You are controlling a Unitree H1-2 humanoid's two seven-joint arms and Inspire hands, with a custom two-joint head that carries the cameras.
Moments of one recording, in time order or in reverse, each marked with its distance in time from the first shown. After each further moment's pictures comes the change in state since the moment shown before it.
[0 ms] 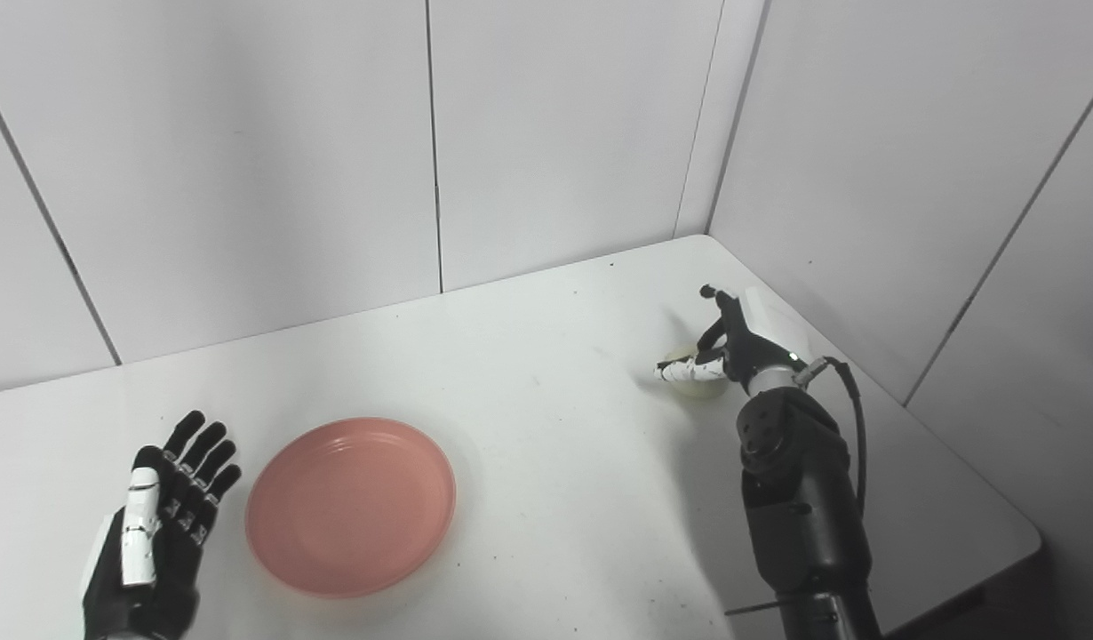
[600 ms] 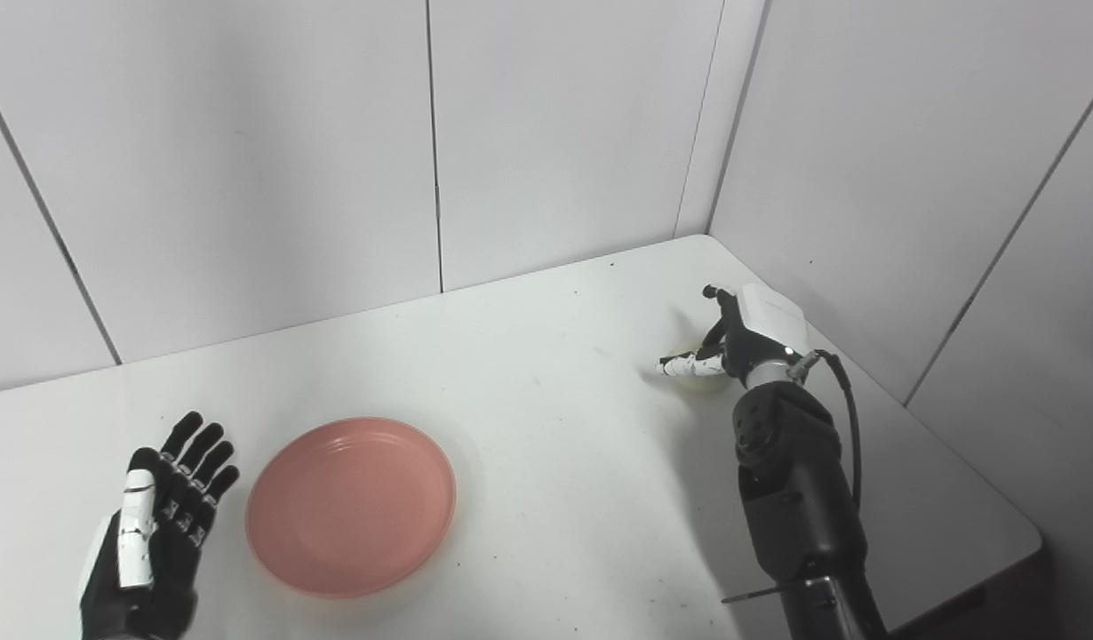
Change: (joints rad) left arm 0.000 -0.001 0.002 0.001 0.000 0.000 -0.009; right arm 0.006 -0.019 0.025 0.032 0.020 0.000 -0.097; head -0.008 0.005
